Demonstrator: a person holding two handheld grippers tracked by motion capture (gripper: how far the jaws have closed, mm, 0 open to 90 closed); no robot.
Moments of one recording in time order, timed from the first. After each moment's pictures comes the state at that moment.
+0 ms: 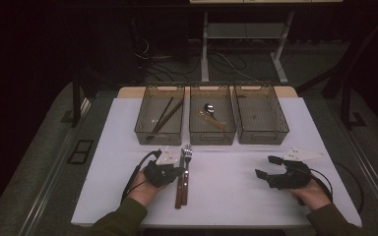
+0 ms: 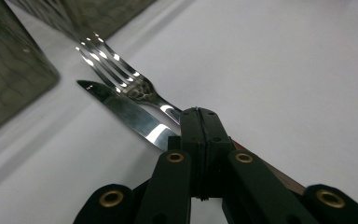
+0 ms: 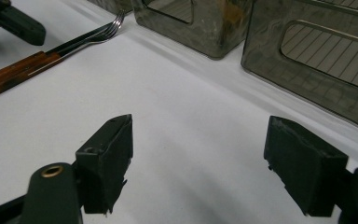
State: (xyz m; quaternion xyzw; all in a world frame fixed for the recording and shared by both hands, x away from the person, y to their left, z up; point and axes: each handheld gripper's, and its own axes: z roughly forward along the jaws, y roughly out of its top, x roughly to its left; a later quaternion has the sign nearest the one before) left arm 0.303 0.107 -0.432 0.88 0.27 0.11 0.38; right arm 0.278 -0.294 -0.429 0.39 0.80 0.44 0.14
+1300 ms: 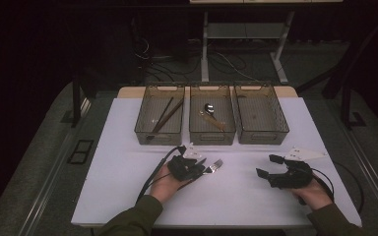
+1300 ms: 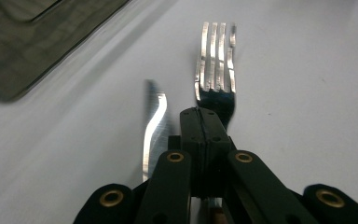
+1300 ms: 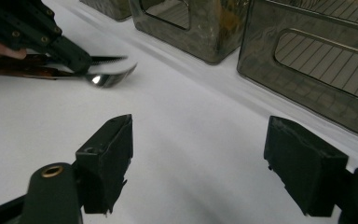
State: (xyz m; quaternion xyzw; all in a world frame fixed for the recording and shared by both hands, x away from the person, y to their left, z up) left arm 0.319 0.044 -0.447 0.90 0.23 0.09 0.36; right arm 0.277 -0.297 -0.426 0.39 0.79 0.45 0.14
